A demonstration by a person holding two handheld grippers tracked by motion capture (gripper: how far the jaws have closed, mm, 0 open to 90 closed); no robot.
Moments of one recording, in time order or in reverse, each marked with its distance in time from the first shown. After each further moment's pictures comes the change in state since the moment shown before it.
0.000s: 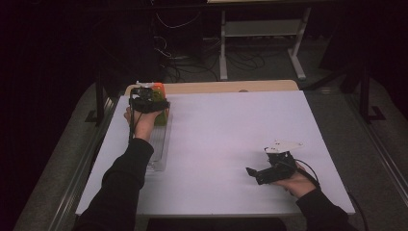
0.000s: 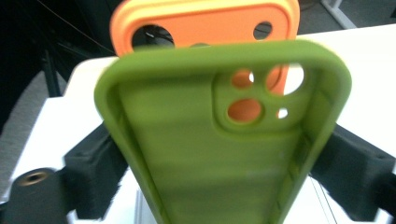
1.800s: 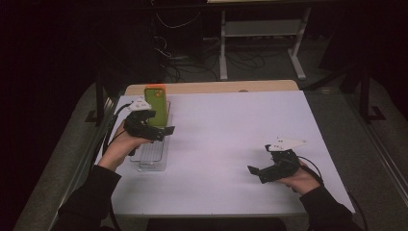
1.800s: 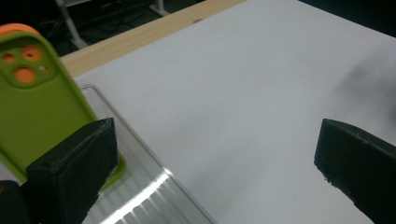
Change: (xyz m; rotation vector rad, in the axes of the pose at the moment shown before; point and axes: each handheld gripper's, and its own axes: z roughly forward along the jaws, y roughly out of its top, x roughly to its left) left arm -0.006 -0.041 -0.106 -0.097 -0.620 0.278; right arm -0.006 0.007 -0.009 -0.030 0.042 -0.031
